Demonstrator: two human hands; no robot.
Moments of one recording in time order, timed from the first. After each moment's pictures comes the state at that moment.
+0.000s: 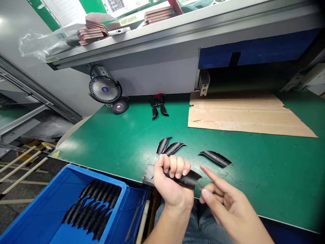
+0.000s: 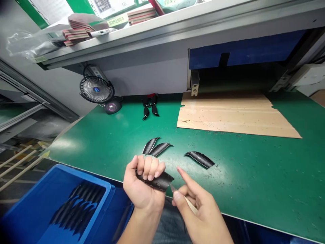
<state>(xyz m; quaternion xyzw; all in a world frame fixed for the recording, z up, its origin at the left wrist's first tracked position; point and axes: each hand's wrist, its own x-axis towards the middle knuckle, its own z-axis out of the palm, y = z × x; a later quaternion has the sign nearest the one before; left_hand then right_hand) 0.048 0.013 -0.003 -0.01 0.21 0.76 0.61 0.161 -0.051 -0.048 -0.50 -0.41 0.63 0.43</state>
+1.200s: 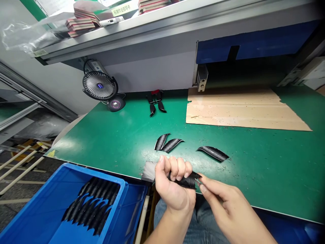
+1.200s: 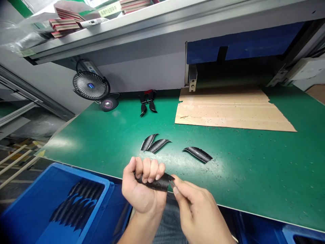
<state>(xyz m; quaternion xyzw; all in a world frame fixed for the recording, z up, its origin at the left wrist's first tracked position) 0.057 0.002 -0.002 0.02 0.26 0.77 0.59 0.167 -0.043 -0.047 -0.51 -0.68 0.39 0.34</state>
